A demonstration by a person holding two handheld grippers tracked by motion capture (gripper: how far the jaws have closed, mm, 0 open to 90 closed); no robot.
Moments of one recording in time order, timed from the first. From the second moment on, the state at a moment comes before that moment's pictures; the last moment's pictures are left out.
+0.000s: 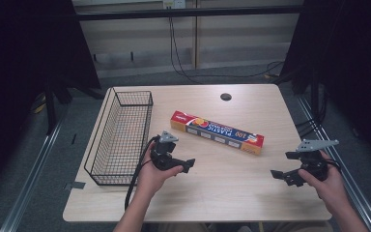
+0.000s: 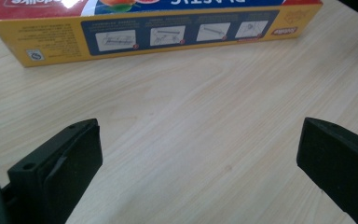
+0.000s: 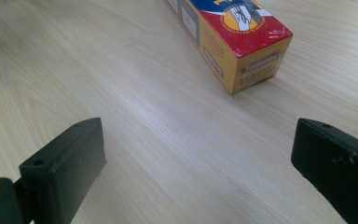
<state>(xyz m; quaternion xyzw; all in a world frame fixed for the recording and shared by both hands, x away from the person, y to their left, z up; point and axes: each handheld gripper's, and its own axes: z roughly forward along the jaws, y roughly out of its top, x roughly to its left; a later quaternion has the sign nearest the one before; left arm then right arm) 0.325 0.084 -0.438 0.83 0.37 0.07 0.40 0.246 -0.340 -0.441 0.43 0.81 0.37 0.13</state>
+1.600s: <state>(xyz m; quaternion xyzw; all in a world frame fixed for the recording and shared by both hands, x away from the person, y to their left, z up) 0.447 -0.013 -0.438 0.86 0.31 0.01 0.40 0.250 -0.338 -0.446 0.39 0.83 0.37 0.11</state>
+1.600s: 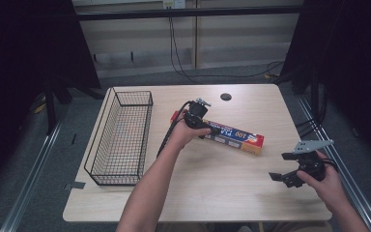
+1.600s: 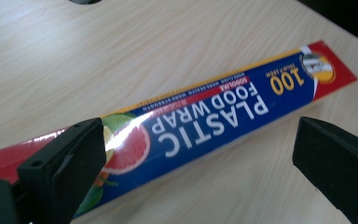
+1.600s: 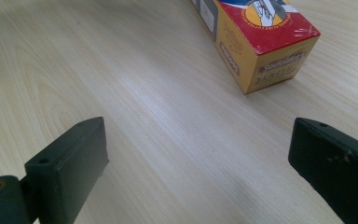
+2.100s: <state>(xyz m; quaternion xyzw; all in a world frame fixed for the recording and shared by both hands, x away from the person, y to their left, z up) 0.460 -0.024 -0.452 0.87 0.30 0.03 0.38 0.251 -0.338 -0.446 0.39 0.84 0.38 0.10</state>
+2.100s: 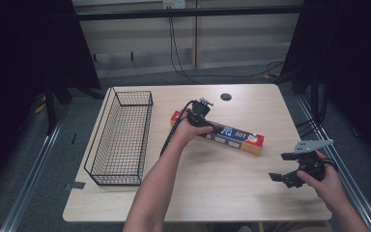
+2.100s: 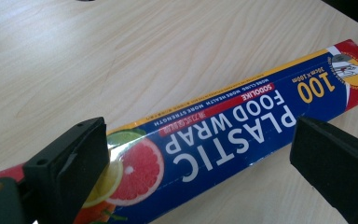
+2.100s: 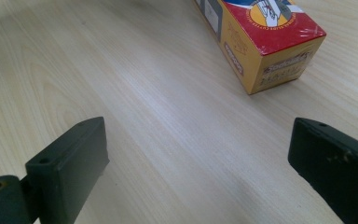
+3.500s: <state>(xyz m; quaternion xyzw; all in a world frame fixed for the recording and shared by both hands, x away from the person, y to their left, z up) 0.460 -0.043 -0.456 0.91 0.20 0.05 0.35 0.252 -0.332 -0.447 0.37 0.84 0.38 0.09</state>
